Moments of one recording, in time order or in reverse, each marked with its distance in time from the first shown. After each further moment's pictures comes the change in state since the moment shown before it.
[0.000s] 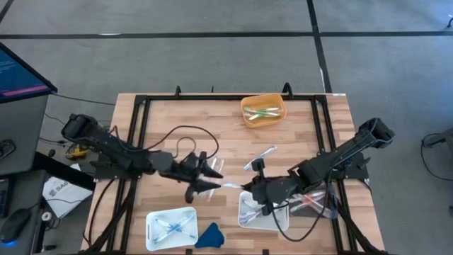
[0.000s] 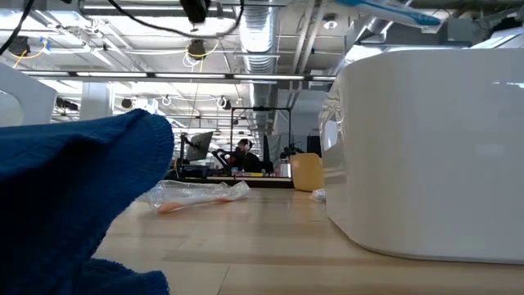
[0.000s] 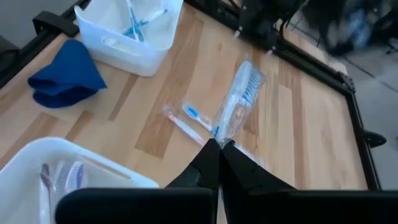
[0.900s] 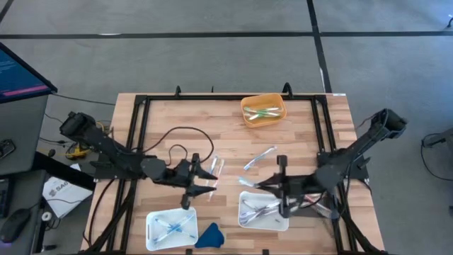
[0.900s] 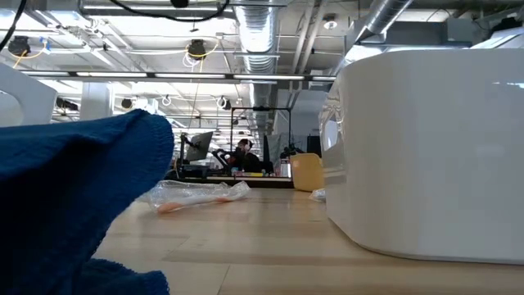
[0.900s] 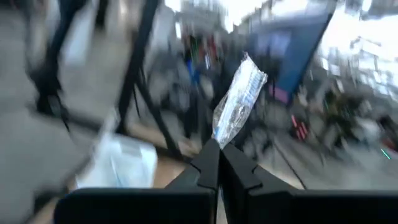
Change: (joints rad) left arm -0.122 -0.071 0.000 -0.065 -0.182 0.174; right arm 0.138 -0.259 -0.342 0.796 0.143 -0.212
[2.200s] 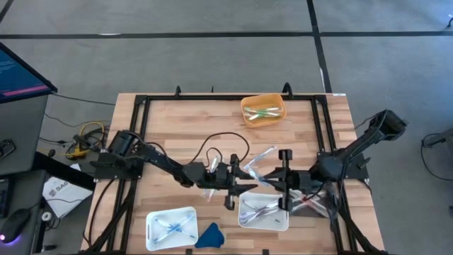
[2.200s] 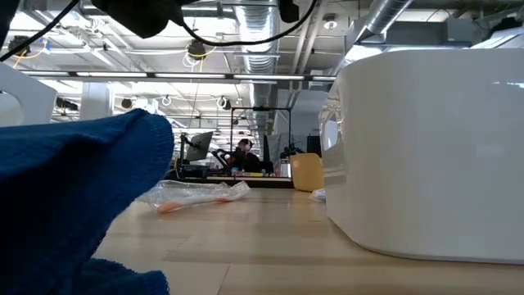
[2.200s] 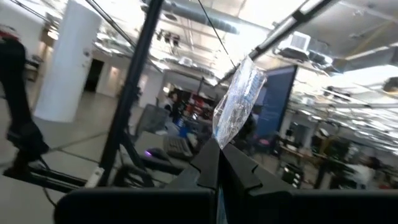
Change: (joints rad) left arm 0.158 0.657 0.378 0.587 0.115 0.134; right arm -0.058 0.007 -0.211 0.574 -0.133 -0.115
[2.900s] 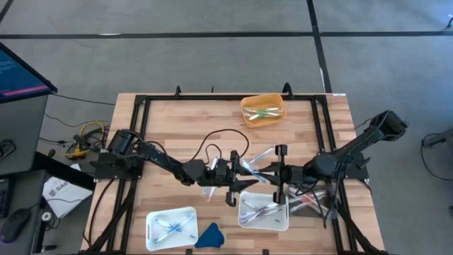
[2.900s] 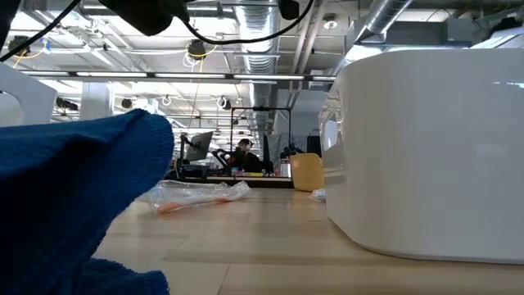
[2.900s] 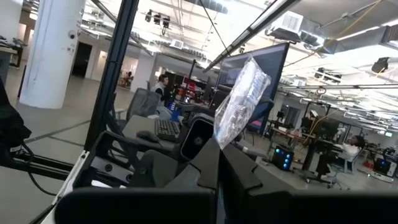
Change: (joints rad) left arm 0.016 -0.010 0.014 0.006 -0.018 -0.002; right arm -0.071 0.000 0.000 -0.076 0.007 0.056
